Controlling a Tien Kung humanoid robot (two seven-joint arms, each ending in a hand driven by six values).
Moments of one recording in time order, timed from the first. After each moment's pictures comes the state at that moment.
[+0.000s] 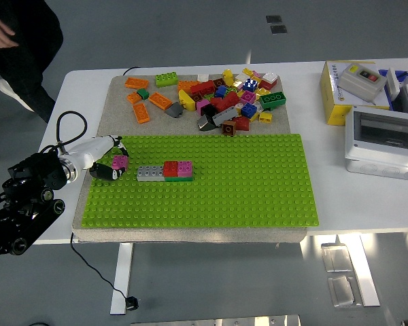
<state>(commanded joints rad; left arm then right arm) -0.67 0.34 -0.72 -0.91 1.85 -0.06 0.06 0.20 -0.12 1.52 0.18 -1.21 -0.06 -0.47</state>
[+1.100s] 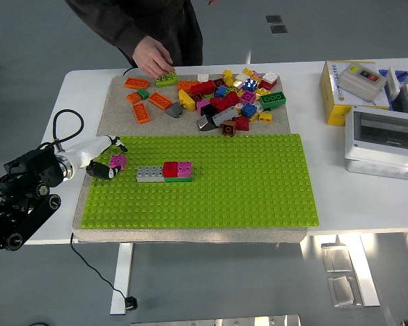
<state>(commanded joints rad) -0.69 0.35 -0.71 -0.92 1.80 -0.10 0.07 0.20 -0.12 1.51 0.18 -1.20 -0.05 -0.47</state>
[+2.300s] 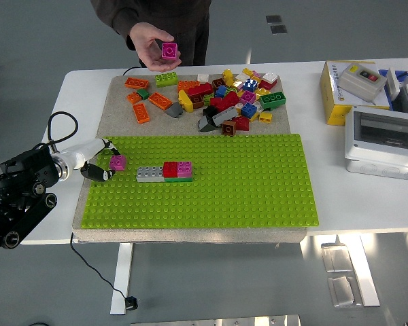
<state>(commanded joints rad) -0.69 0.35 -0.71 -0.89 1.79 -0.13 0.10 0.19 -0.12 1.54 0.18 -1.25 -0.05 -0.47</state>
